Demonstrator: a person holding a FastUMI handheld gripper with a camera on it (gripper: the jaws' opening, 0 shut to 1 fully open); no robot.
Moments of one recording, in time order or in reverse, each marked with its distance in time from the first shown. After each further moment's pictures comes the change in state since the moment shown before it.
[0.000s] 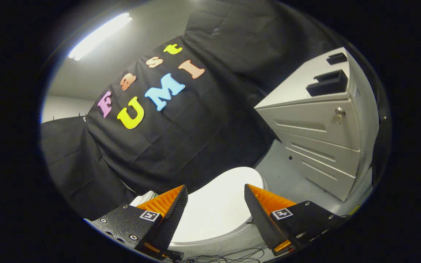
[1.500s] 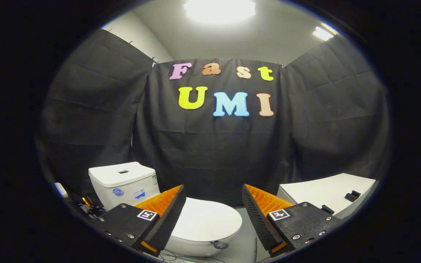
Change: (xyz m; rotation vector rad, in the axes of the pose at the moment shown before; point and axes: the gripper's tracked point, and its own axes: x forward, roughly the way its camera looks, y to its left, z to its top) arm -0.075 0.132 0.074 -0.846 -0.152 0.235
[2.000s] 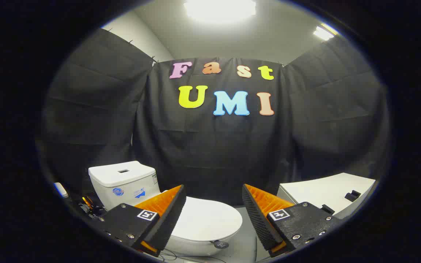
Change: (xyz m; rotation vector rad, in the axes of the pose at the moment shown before) arm 0.000 0.001 -0.001 -0.004 0.008 -0.001
